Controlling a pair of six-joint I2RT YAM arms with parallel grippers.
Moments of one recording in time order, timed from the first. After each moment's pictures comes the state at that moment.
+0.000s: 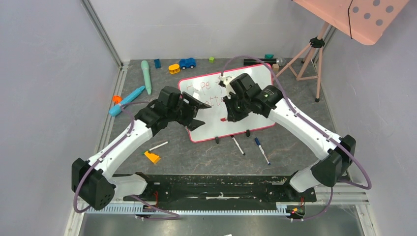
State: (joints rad) left arm -0.56 1.22 1.03 -0.50 0.22 -1.58; right arm 0.73 1.51 1.53 -0.91 -0.06 0.18
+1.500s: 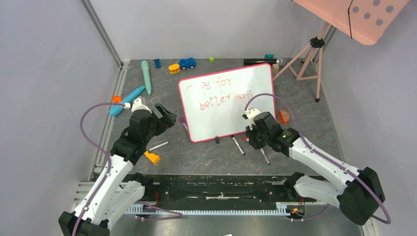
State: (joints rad) left arm -0.34 0.73 0.70 -0.48 -0.14 -0.77; right arm 0.67 1.06 0.70 -0.55 0.03 0.11
